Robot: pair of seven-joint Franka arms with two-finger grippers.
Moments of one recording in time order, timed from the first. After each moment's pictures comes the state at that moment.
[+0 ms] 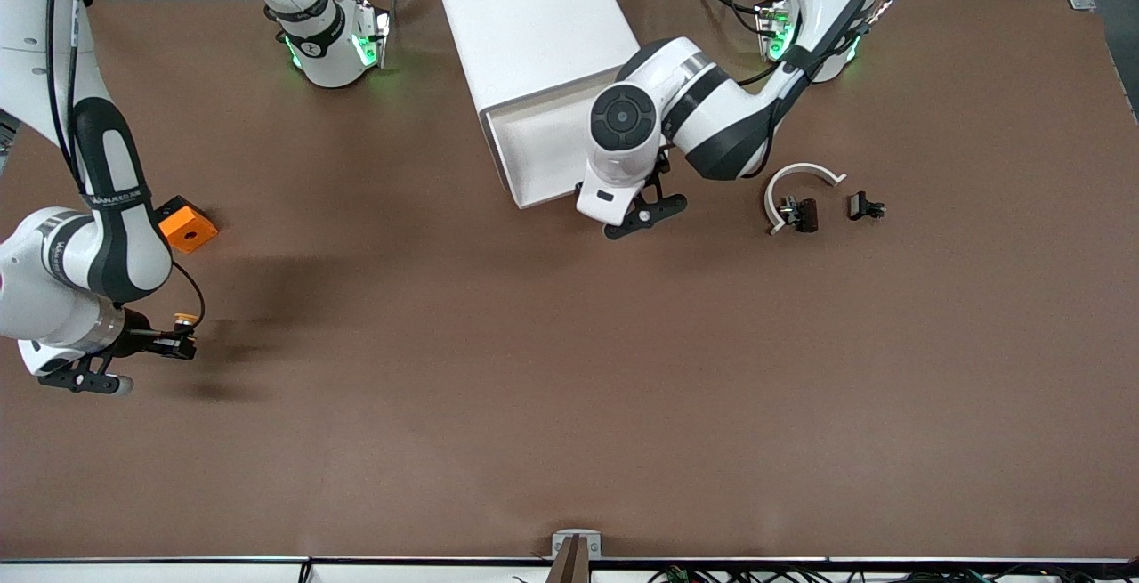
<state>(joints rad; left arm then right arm) -0.41 0.47 -0.45 -1.63 0.03 1.84 -1.23 -0.19 0.66 -0.08 -1.68 0.08 2.35 -0.17</state>
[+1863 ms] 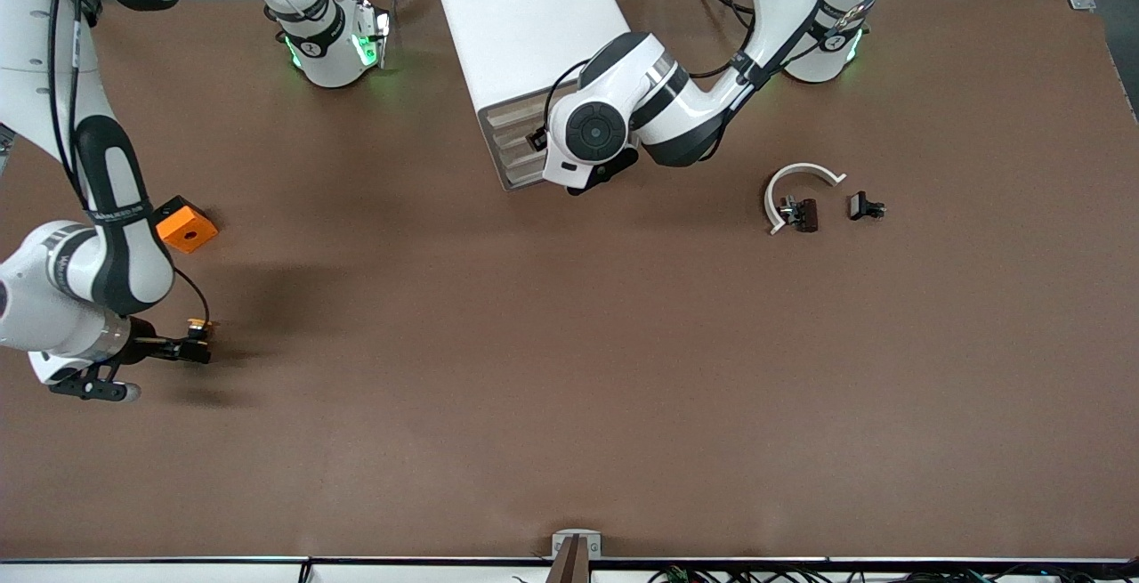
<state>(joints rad) -0.45 0.53 -0.50 -1.65 -0.35 1.82 -1.32 -0.20 0.68 -0.07 -1.58 0.09 2.23 -0.18</state>
